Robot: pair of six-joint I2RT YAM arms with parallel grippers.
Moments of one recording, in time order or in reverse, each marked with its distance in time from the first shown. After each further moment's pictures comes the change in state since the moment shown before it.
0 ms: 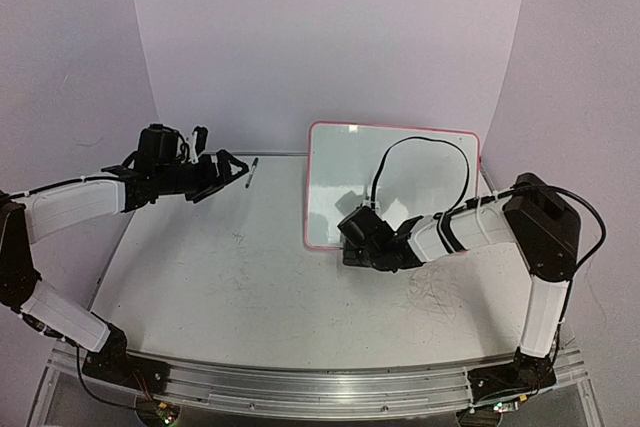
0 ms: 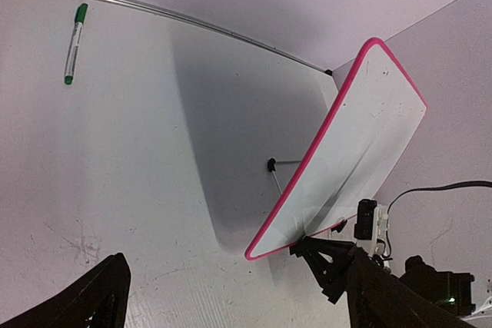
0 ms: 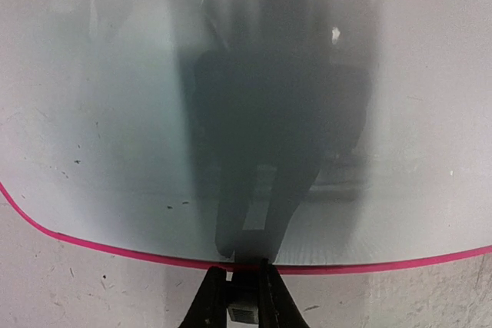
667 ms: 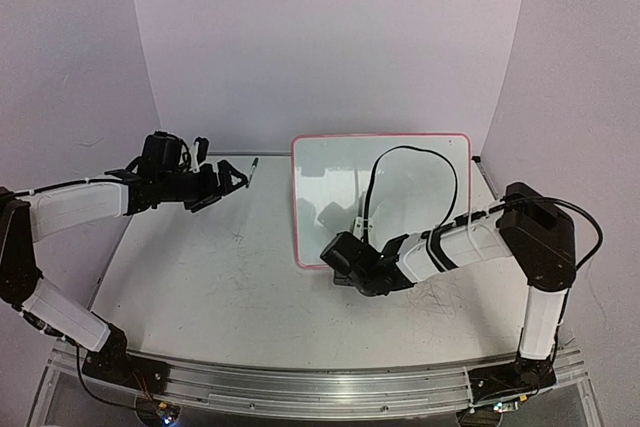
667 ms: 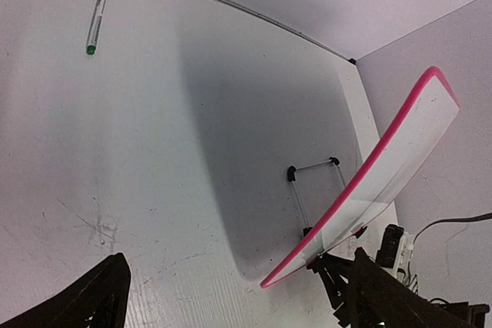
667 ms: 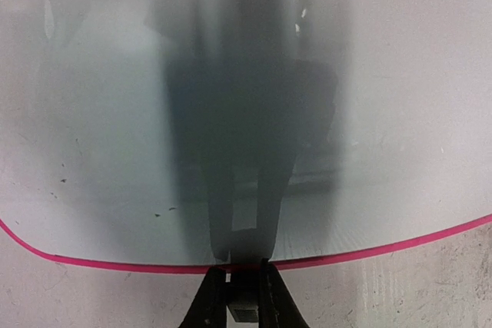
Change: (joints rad) left arm 0.000 0.014 -0.028 -0.038 -0.028 0.006; right arm 0.145 0.020 -0.005 -0.081 0.145 0.160
